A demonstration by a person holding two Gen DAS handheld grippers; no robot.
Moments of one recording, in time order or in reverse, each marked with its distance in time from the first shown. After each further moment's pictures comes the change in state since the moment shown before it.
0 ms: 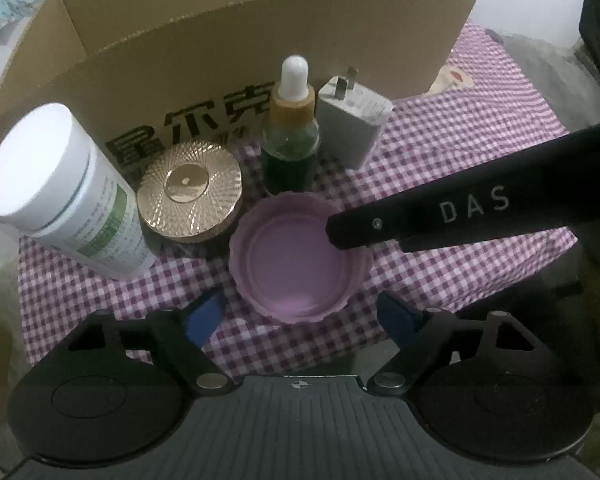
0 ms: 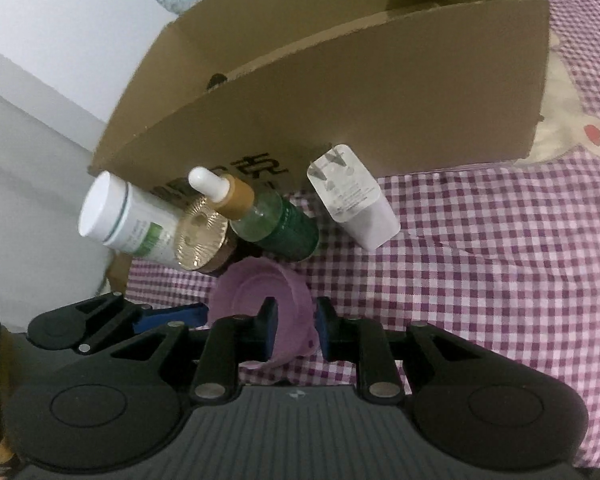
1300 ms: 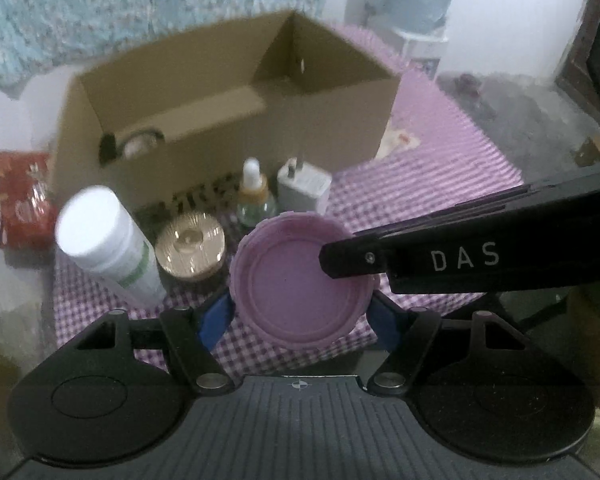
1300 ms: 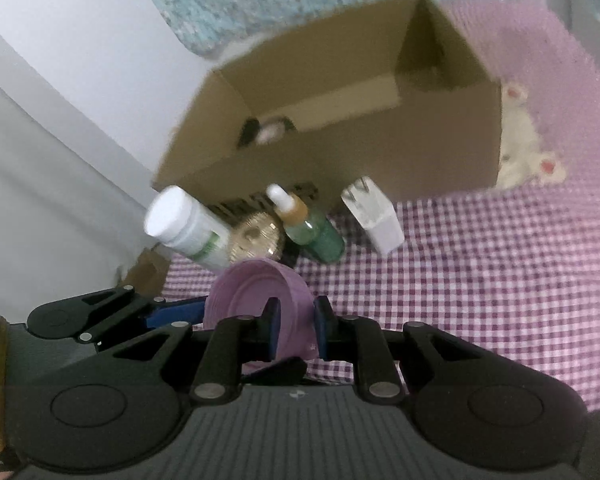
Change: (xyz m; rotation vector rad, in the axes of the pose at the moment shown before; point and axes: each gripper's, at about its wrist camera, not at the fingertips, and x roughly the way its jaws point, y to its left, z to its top) left arm -0.096 -0.034 -0.016 0.048 -0.211 0.012; right arm -0.085 0.012 -0.032 -0.045 -0.163 0.001
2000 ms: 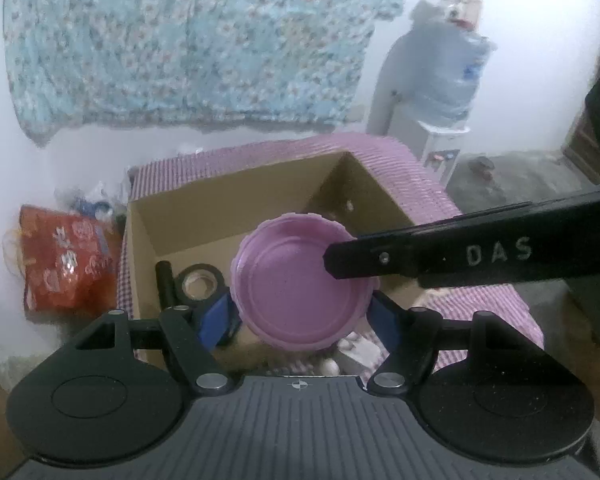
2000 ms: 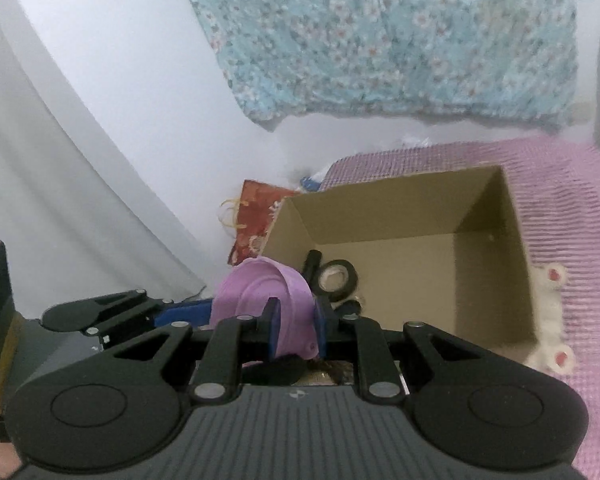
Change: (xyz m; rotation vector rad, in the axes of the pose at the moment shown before) left arm -0.027 0.063 0.118 -0.089 -0.145 0.011; right arm -0.023 0.062 0.127 -0.131 -0.124 0.103
